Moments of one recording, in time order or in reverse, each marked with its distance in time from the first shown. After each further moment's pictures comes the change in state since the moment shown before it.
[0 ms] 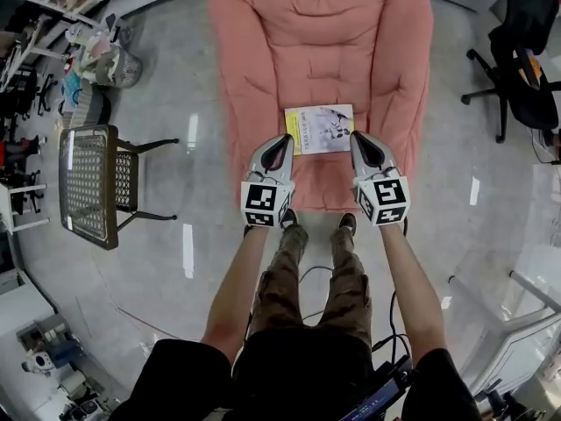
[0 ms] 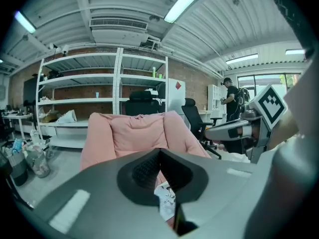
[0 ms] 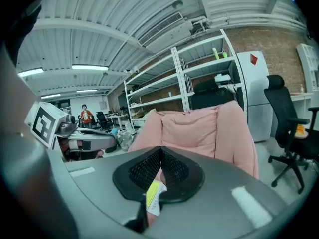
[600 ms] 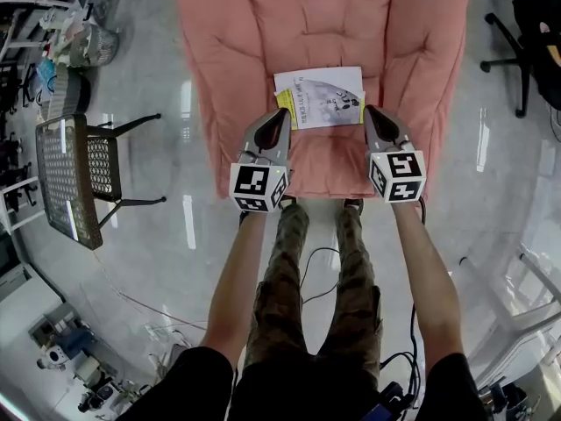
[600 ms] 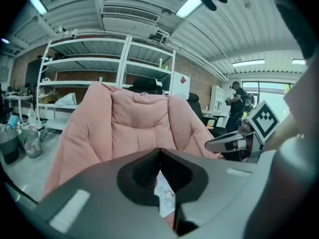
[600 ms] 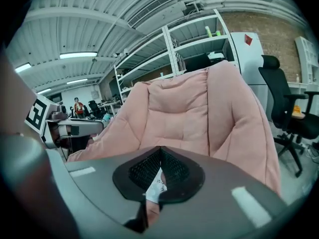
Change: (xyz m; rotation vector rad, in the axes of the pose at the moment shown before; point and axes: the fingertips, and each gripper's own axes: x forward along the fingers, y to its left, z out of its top) left arm 0.056 0.028 -0.108 -0.109 0.032 -0.015; right arm 0.070 -0.048 -0.133 0.044 0.169 -0.062
